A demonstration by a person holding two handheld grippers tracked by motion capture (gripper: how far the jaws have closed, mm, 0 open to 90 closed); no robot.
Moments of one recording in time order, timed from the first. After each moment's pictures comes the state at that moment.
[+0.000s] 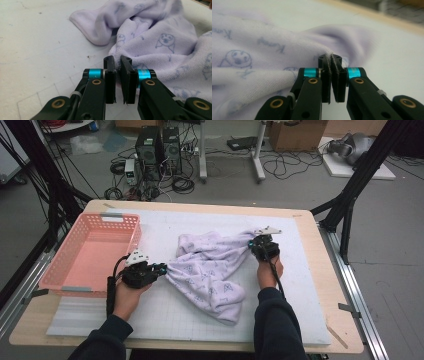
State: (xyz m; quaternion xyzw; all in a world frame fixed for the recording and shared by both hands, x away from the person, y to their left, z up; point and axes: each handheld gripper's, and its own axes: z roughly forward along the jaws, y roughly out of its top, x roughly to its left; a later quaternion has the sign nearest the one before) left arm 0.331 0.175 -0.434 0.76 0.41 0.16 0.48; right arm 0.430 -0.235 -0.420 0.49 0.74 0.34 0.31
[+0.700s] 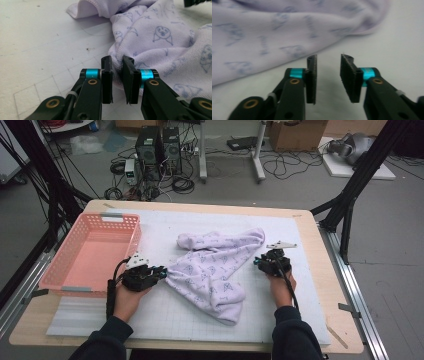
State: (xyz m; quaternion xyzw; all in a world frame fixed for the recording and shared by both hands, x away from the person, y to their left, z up) left arm 0.327 0.175 -0.440 0.76 0.41 0.16 0.47; right arm 0.387 -0.261 -0.443 0.50 0.76 0.37 0.20
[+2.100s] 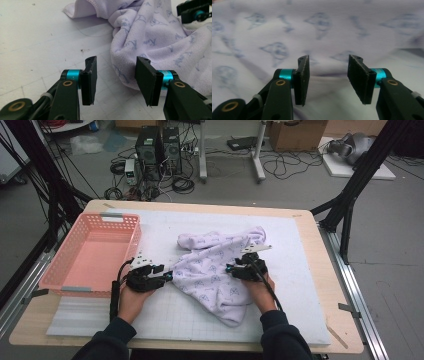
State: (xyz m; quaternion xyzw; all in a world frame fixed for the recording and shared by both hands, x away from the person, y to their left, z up) left arm 0.328 0.166 -0.444 0.75 0.42 0.16 0.48; right arm 0.371 -0.187 -0.436 0.41 0.81 0.40 0.14
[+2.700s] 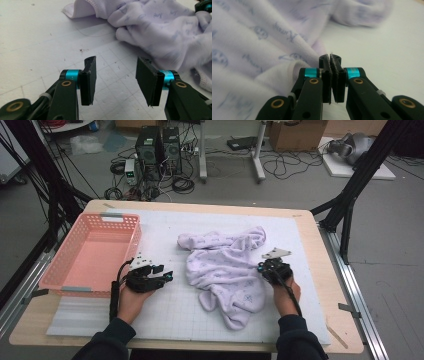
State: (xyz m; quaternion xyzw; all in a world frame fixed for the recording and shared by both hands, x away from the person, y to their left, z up) left arm 0.326 0.164 -0.444 0.75 0.42 0.16 0.48; right arm 0.356 -0.266 -0.427 0.44 0.80 0.29 0.27
